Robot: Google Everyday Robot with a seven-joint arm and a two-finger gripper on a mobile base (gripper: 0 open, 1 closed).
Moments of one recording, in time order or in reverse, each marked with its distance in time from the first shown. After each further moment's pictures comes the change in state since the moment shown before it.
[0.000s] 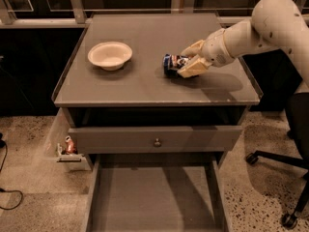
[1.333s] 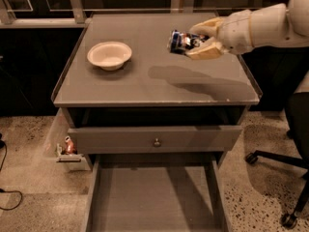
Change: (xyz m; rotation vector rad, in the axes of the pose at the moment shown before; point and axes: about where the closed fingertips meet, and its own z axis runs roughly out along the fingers) arm -0.048 -0.002 -0.073 0.136 -0.176 -0.180
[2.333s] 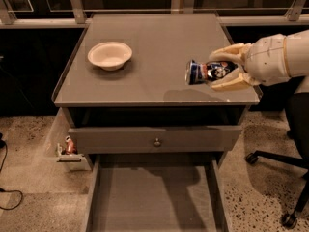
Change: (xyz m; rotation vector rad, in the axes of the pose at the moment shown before) arm 0.004 0.094 -0.070 -0.041 0.112 -0.099
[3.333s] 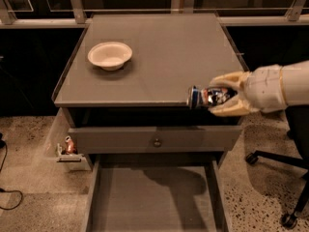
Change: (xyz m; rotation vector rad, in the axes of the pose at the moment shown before) arm 0.037 0.055 0.013 -0.043 0.020 0.072
